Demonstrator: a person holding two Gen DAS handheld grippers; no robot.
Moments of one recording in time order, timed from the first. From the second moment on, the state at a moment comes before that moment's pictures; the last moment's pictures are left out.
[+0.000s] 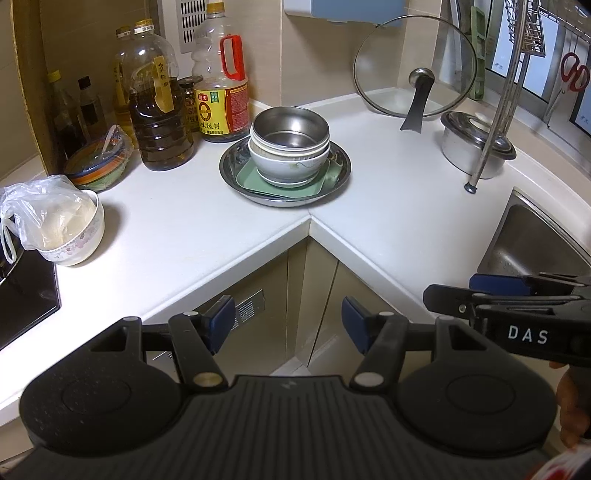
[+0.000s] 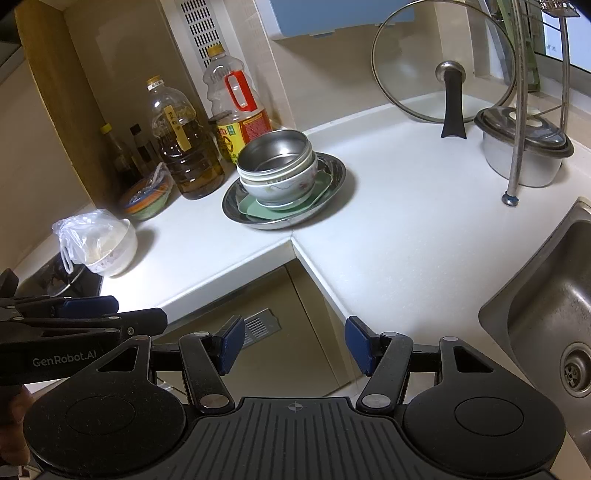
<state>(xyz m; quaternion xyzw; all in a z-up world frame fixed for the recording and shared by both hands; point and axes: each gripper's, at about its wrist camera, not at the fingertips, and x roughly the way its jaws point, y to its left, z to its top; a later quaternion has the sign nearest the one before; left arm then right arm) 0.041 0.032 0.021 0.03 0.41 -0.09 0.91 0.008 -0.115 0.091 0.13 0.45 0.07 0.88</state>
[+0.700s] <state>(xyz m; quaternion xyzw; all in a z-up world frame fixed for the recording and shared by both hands) 0.039 0.032 0.025 0.03 0.41 -0.09 0.91 0.008 -0.115 0.095 0.12 0.44 0.08 0.89</state>
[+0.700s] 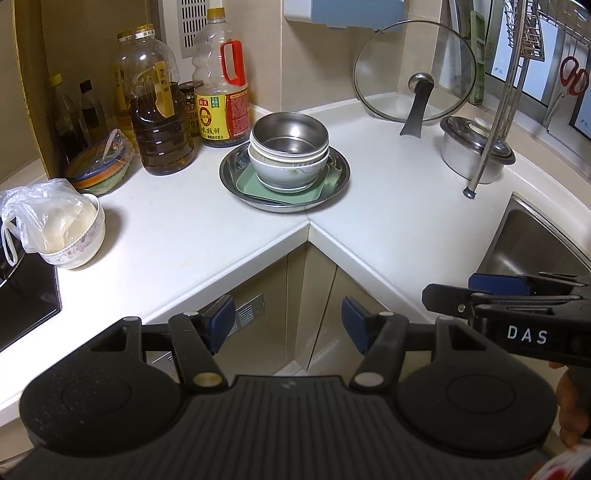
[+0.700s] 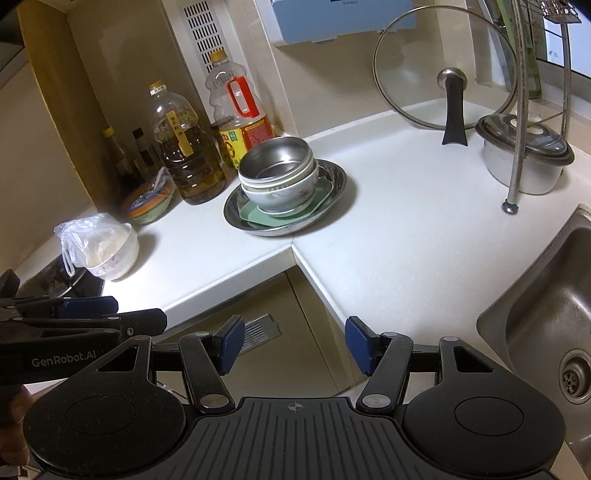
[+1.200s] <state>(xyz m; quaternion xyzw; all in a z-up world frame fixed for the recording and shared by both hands) 0.038 0.031 0.026 0.03 0.40 -0.09 0.91 0.008 -0.115 0.095 0.12 0.44 0.08 0.89</state>
